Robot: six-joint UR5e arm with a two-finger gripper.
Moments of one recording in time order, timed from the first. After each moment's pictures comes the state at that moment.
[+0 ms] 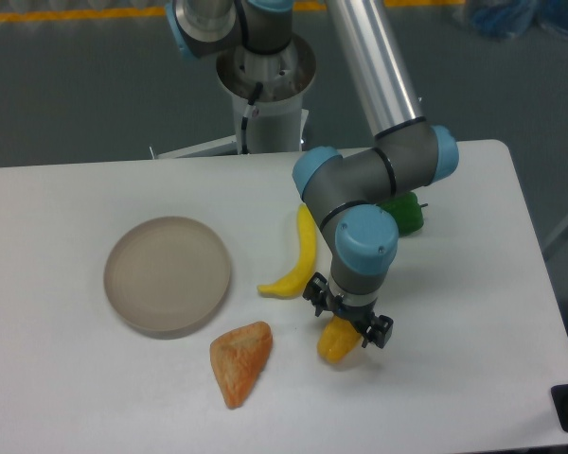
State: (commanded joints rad) arm 2.16 -2.12 -1.48 -1.06 1.54 1.03
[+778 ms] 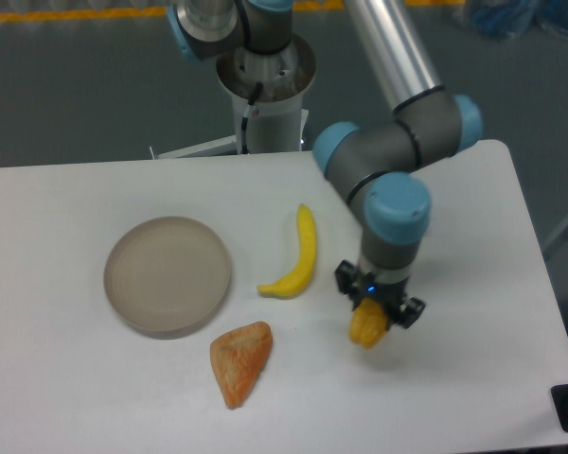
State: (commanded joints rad) arm 2.35 -2.00 -1.46 -1.10 1.55 1.23
